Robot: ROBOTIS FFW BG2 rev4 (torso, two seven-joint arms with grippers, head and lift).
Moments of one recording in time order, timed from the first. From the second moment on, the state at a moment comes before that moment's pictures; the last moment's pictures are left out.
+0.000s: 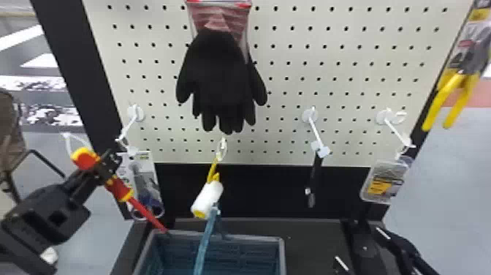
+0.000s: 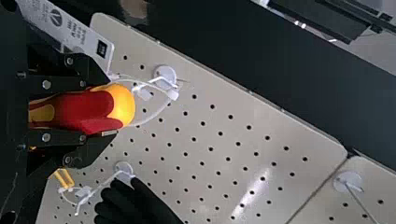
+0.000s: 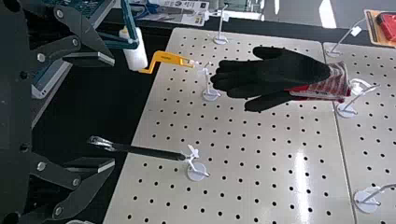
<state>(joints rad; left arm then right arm) 0.39 0.07 0.37 -2.50 0.84 0.70 -0.13 0.78 -0.04 -0.03 -2.42 0.06 -0.01 0.53</state>
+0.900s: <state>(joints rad) 0.48 0.01 0.28 -2.35 0.92 0.60 -0.13 0.78 -0.04 -0.03 -2.42 0.06 -0.01 0.53</state>
